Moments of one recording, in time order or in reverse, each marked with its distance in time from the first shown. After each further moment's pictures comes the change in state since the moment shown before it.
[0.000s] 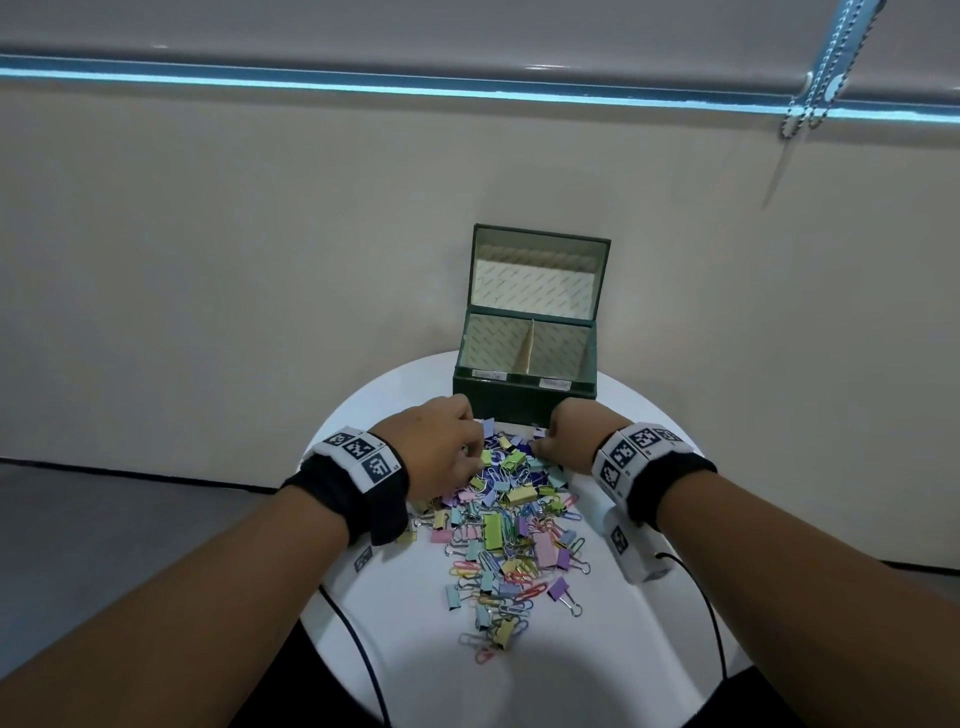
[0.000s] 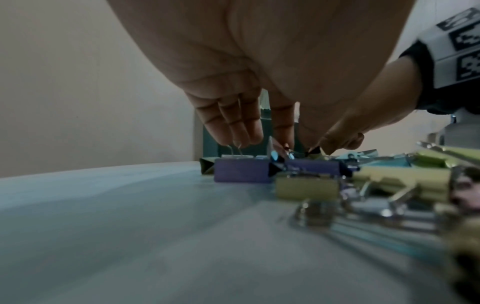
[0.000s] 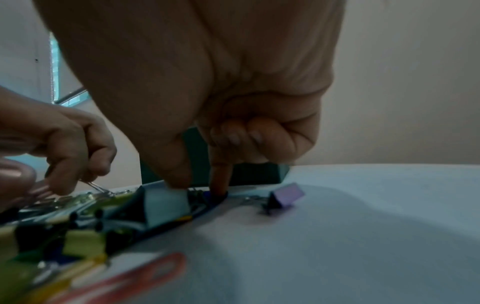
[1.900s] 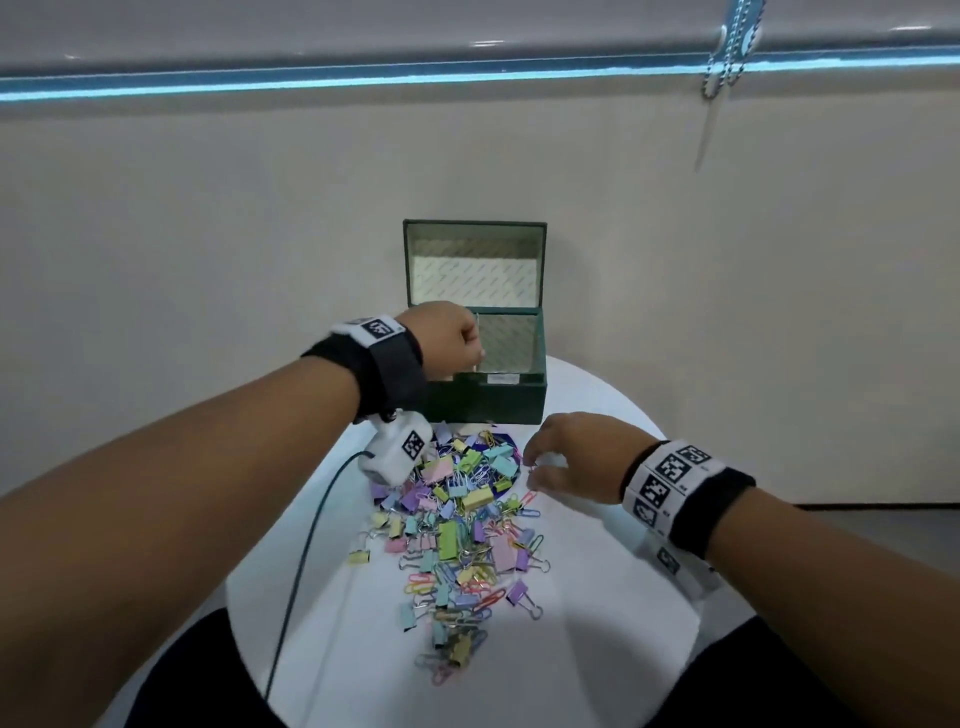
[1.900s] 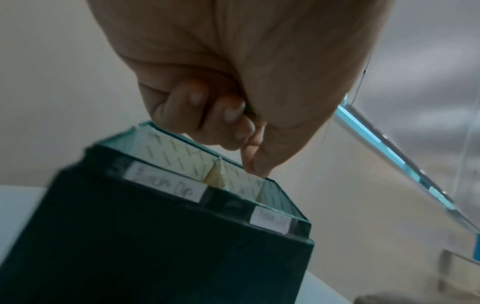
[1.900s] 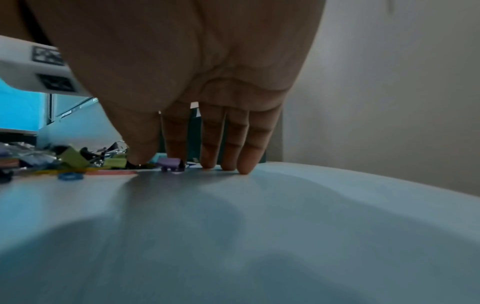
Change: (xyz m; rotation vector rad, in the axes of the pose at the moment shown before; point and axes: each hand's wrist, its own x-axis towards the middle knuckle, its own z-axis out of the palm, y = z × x) left_hand 0.110 0.033 -0.075 -0.118 0.064 -0.072; right_hand -0.047 0.062 0.001 0.001 -0.017 -0.254
